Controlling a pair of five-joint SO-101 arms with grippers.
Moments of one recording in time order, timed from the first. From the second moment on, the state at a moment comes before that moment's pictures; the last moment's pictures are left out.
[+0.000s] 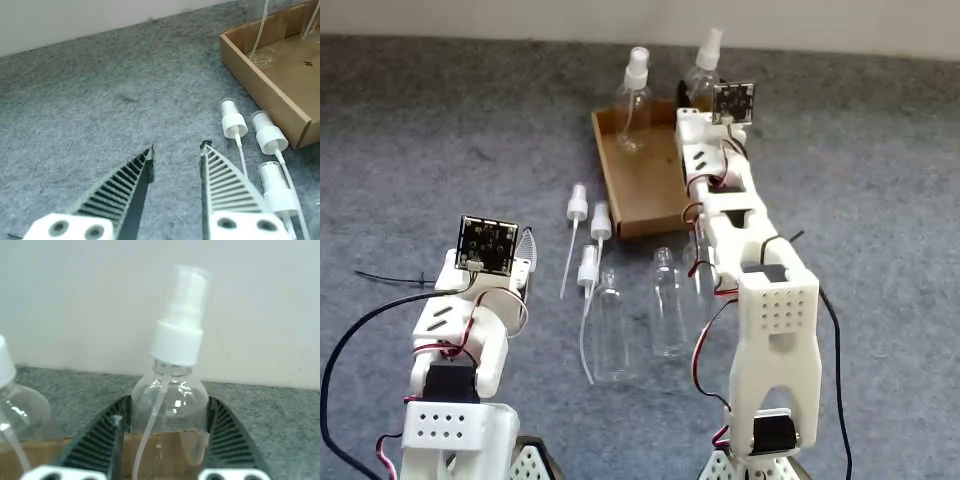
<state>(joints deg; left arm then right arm) -5.1 -82.7 84.4 32.7 -6.5 -9.7 44.0 -4.2 -29.2 0.5</state>
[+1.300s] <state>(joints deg) -5.1 -82.7 84.4 32.7 -6.5 -9.9 44.0 -4.2 -29.0 8.9</state>
